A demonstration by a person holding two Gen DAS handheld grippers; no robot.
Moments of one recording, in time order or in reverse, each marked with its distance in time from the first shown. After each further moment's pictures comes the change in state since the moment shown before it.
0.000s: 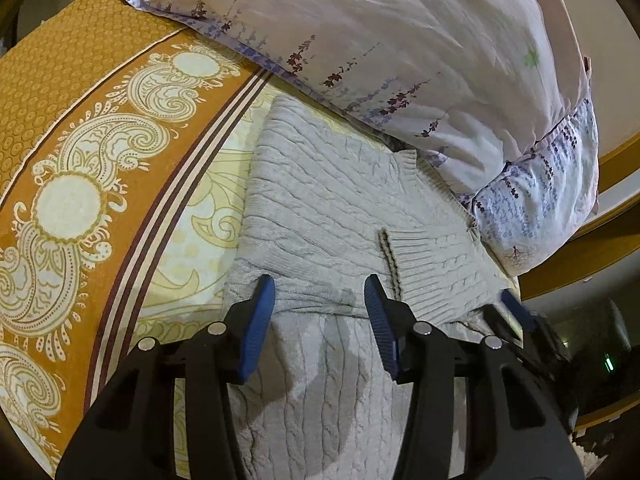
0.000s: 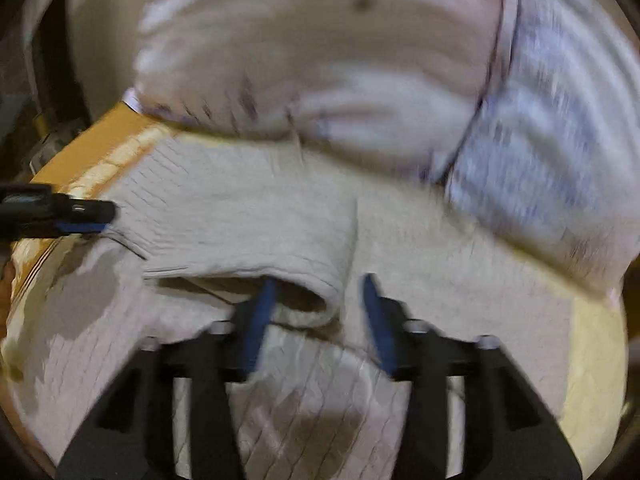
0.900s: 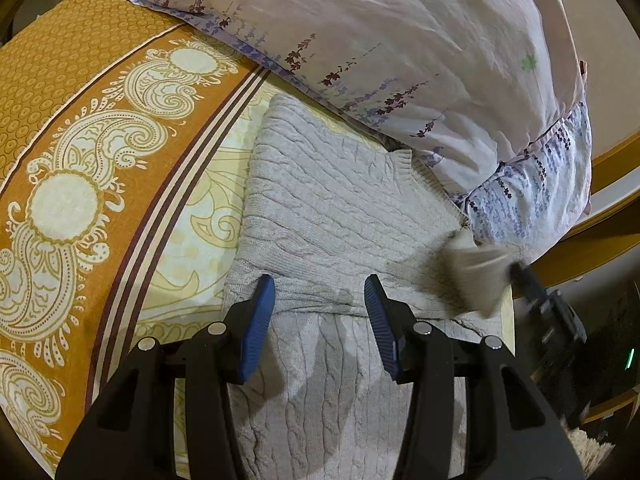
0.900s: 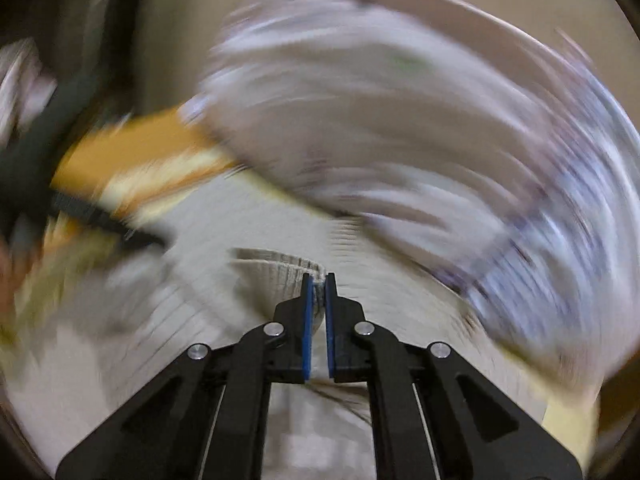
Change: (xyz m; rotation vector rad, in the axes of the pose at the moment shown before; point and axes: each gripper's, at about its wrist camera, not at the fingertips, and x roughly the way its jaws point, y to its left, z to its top) left arm -0.003 0.003 0.000 -0.006 0.009 -0.028; right arm 0.009 -0.022 0.037 0.065 -0.085 -0.002
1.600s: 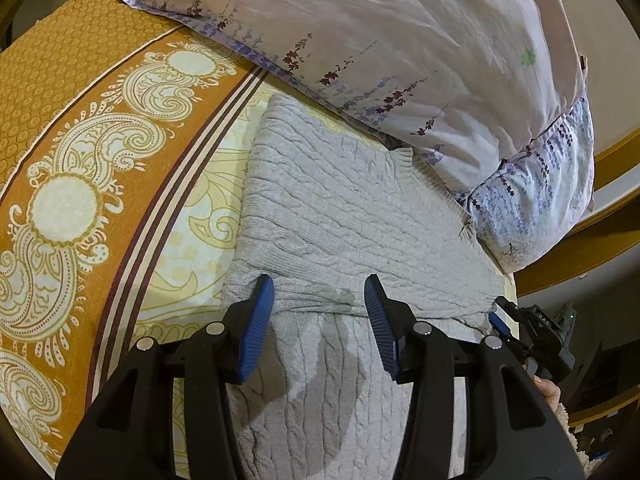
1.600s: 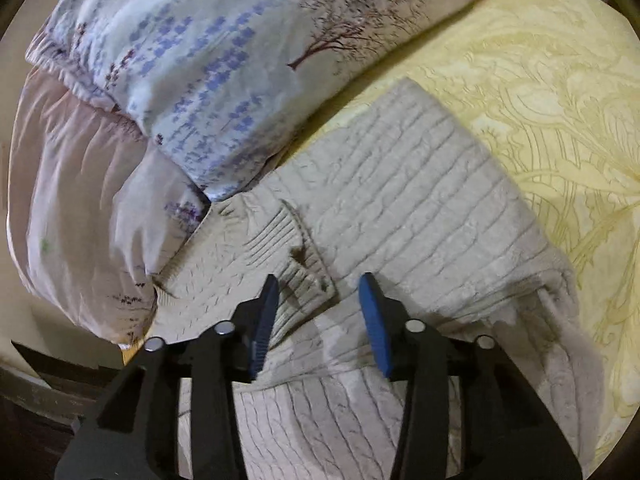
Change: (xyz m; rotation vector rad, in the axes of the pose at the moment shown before) left arm 0.003 0.000 0.003 0.011 0.001 0.010; right arm 0.019 -0.187 -0.123 1.125 0.186 0.036
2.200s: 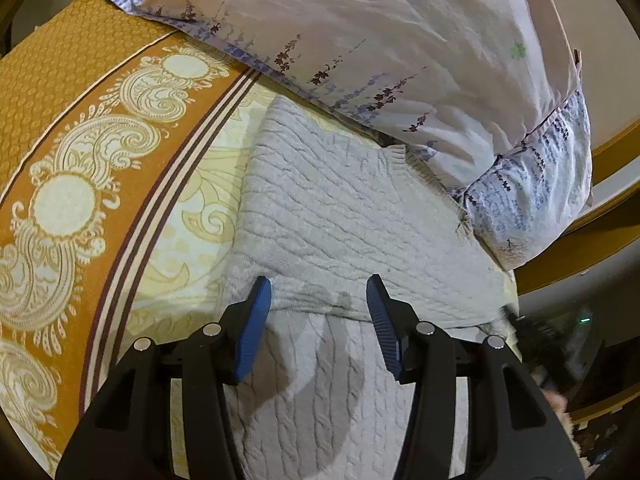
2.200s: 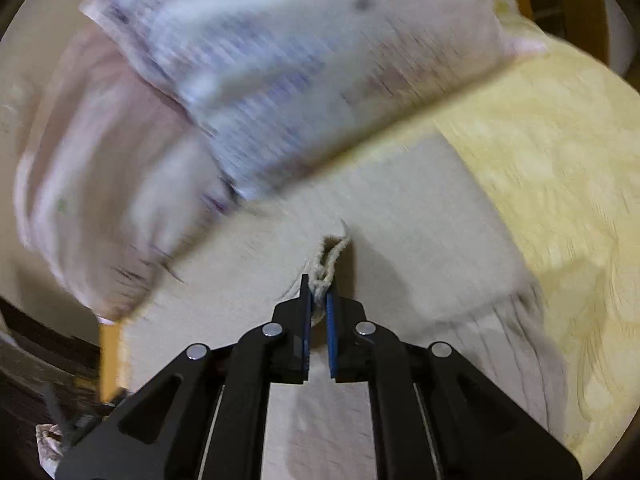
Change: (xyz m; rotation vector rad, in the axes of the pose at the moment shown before) left arm -0.003 -0.008 -0.007 0.010 -0.006 0.001; right arm -0.019 0.013 -0.023 -0.148 -0.022 -0.108
